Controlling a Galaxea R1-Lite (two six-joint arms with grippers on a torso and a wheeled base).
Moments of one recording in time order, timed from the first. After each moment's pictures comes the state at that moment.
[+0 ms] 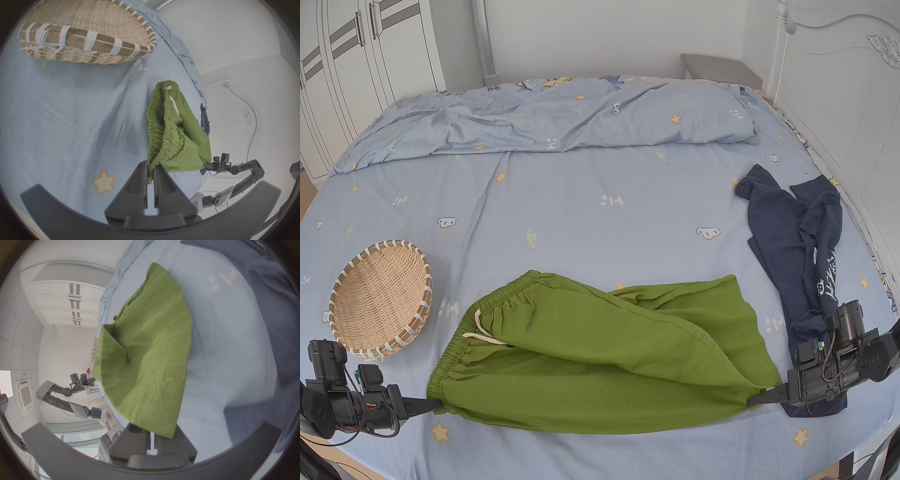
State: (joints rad) left arm 0.35 1.64 -0.06 -0.68 -0.85 -0.26; right arm 0.05 1.80 -0.38 -0.32 0.80 0.16
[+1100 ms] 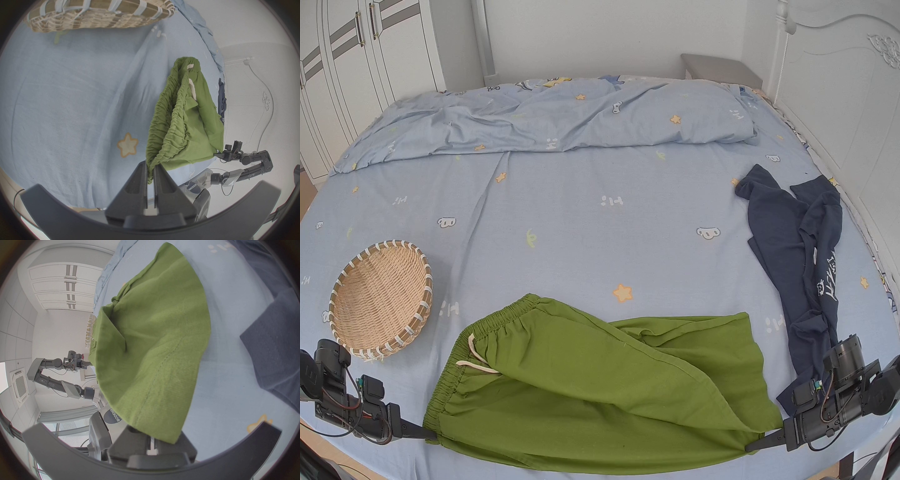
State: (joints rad) left arm 0.43 1.63 -0.32 0.11 -0.73 0.17; right arm 0.17 1.73 -0.17 -0.35 0.71 0.12
